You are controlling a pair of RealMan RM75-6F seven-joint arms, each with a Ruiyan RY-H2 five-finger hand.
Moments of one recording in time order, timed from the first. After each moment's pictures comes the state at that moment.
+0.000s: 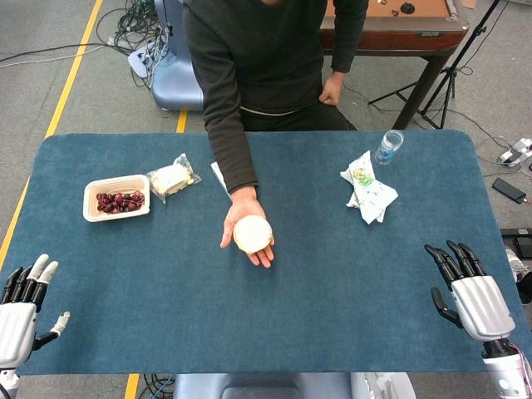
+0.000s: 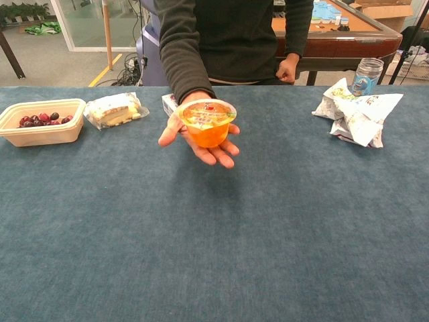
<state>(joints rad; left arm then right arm) 0.01 -1.13 0.00 -1.70 1.61 1.61 0.12 0.08 -1.02 -0.02 -1.77 -1.65 1.48 -0.09</state>
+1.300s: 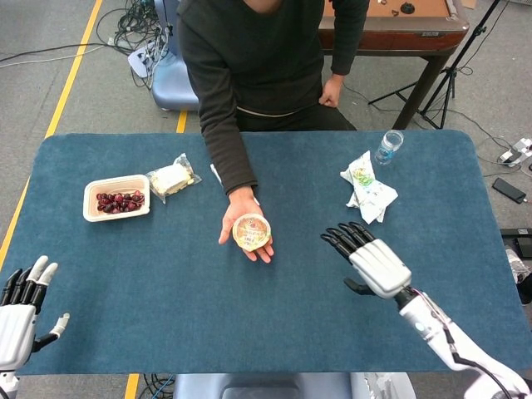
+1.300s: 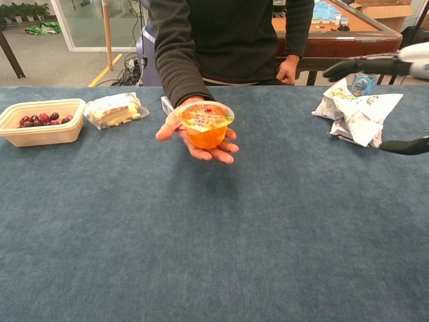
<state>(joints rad) 0.02 -1.13 0.00 -1.70 1.61 1.62 0.12 0.50 -1.07 0.14 -1.92 -1.50 0.94 -0.20</state>
